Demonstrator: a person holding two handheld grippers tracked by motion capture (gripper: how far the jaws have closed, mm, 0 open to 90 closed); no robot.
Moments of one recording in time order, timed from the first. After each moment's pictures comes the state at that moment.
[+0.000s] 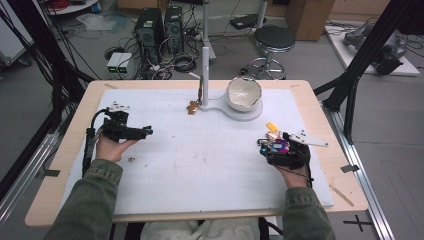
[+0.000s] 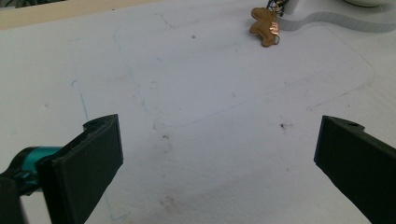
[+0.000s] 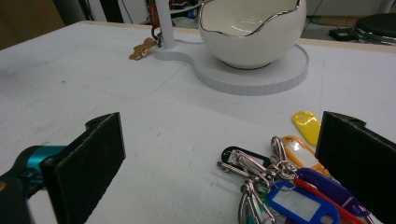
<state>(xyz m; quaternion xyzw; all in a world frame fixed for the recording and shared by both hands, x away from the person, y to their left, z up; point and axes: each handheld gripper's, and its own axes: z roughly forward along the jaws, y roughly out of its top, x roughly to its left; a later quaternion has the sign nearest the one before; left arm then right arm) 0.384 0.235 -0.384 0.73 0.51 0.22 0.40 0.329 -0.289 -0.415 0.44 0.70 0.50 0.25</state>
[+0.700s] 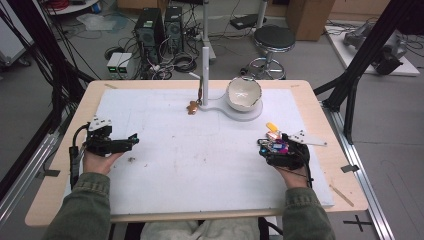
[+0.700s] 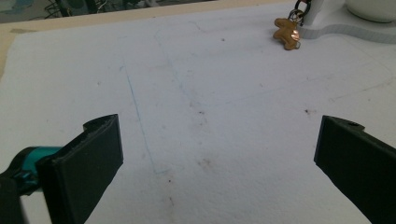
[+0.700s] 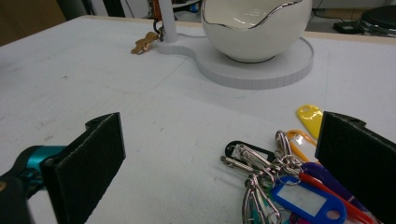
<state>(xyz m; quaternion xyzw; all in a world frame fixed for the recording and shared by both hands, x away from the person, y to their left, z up) 0.345 0.267 -0.403 0.70 0.52 0.26 0.43 0.329 -0.288 -0.416 0.44 0.71 0.50 0.23</state>
